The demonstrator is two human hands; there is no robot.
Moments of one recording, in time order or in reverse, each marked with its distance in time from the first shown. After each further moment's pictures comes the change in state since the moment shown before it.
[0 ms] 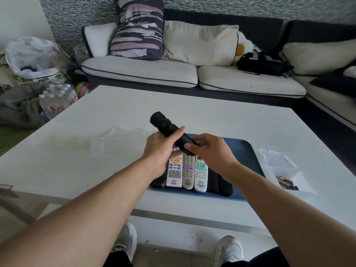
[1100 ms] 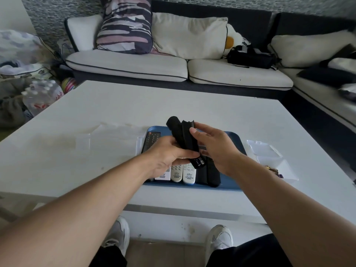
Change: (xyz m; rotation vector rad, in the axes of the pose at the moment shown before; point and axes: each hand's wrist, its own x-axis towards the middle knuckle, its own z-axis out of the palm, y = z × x) left_hand -0.023 -0.013 0.024 0.210 -0.420 -0.126; right_hand -0.016 0.003 -0.026 0.533 -0.068 0.123
